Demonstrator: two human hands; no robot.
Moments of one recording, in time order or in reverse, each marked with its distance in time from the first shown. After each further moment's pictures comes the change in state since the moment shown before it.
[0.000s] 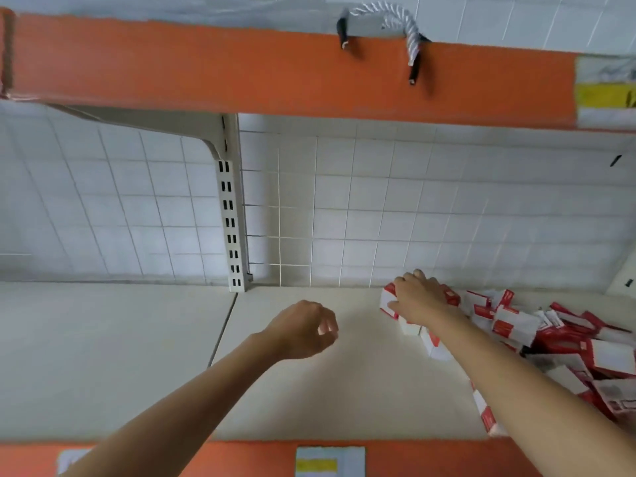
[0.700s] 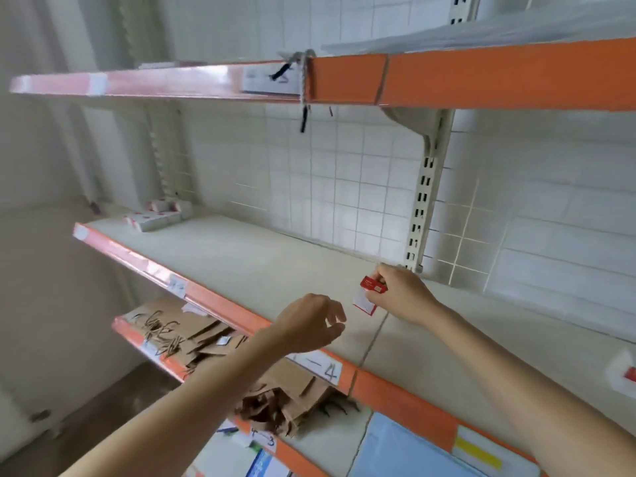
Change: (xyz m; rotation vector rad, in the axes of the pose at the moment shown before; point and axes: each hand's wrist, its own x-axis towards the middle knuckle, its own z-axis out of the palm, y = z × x) left_hand -0.213 -0.064 -0.050 0.067 0.255 -0.523; right_hand -0.058 -0.253 -0.062 0.662 0.094 -0.704
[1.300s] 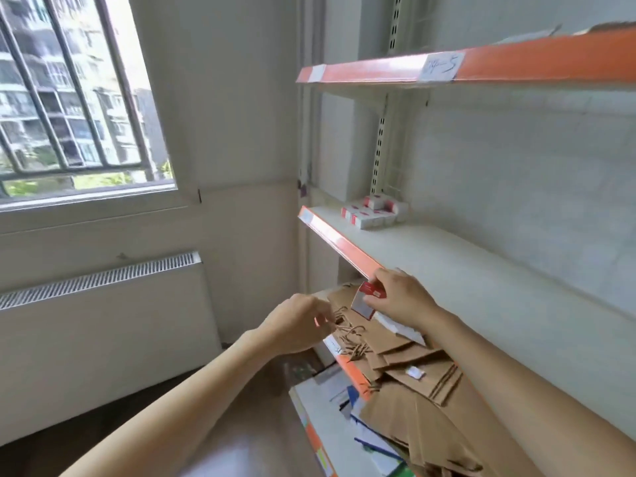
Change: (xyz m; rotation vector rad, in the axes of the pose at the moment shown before) left_hand -0.209 -0.323 -0.139 0.094 0.185 -0.514; right_hand 0.152 -0.351 0.219 0.045 -0.231 -0.501
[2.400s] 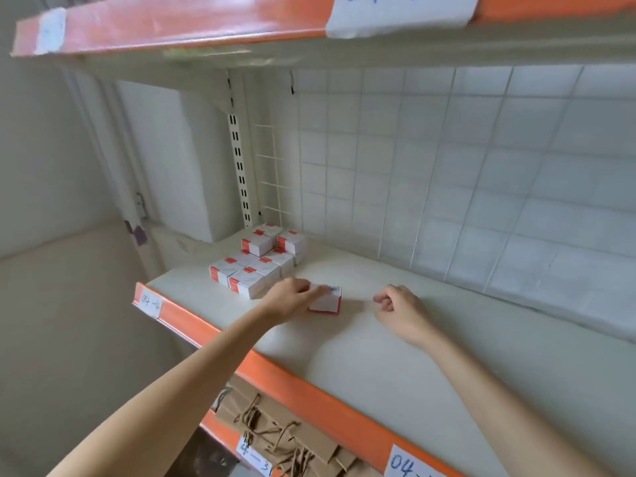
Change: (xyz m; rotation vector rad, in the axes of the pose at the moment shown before) left_hand 0.360 -0.013 0.055 -0.362 -0.260 0.082; right_hand 0.128 0.208 0.017 0.210 0.255 0.683
